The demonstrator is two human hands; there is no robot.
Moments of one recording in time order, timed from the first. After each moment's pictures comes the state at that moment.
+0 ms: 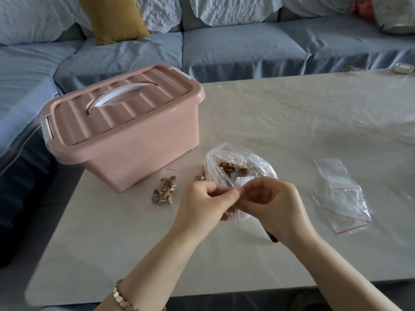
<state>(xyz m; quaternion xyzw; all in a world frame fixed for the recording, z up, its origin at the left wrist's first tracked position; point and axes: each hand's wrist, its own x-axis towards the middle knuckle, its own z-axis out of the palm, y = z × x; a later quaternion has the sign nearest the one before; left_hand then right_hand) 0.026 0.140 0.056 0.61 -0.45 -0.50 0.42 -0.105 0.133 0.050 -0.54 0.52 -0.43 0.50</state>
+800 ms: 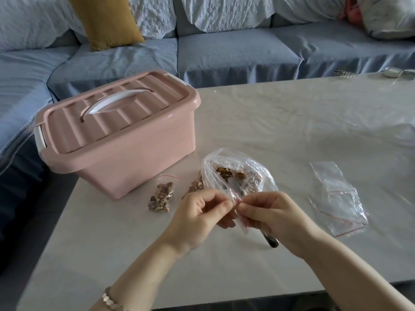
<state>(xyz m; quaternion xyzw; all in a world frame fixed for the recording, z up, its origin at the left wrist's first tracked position) 0.045 0.140 0.043 0.47 -0.55 -0.54 0.42 -0.116 0.129 0.055 -0.43 0.43 -0.35 0.71</state>
